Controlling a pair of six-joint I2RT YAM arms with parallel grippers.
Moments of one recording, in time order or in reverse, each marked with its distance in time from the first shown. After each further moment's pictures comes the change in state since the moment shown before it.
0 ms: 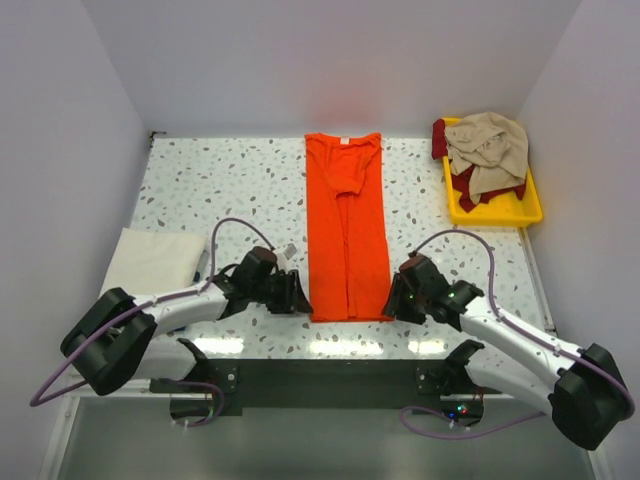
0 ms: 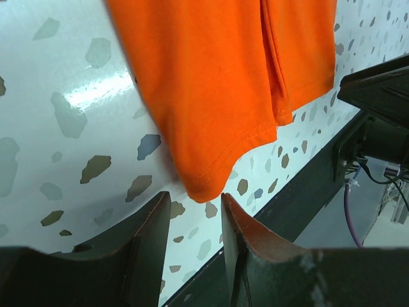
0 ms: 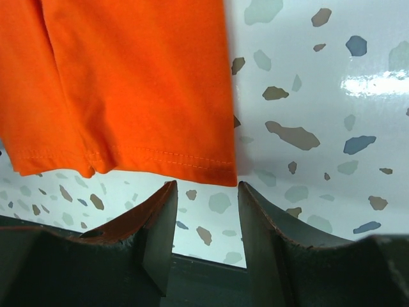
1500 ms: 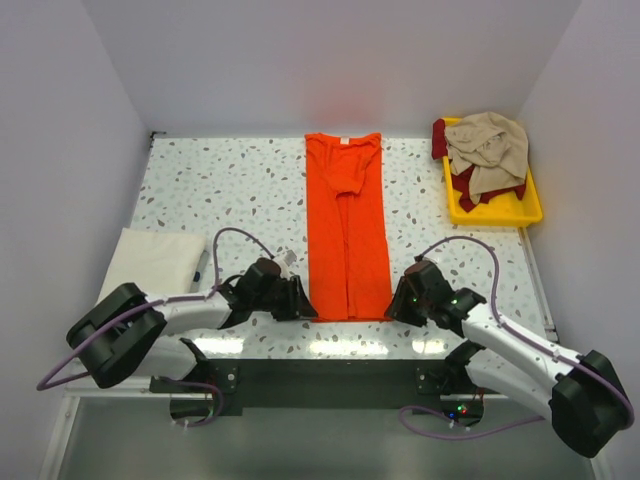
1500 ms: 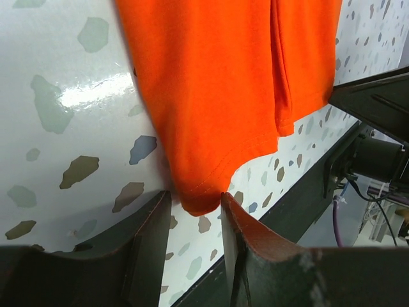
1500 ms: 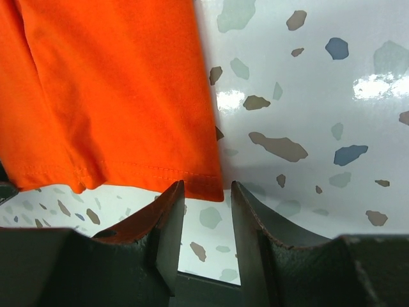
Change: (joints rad) left arm -0.079 0.032 -0.087 0.187 -0.085 -0.154; right arm -0.041 -0.043 -0.094 0.087 -0.010 0.034
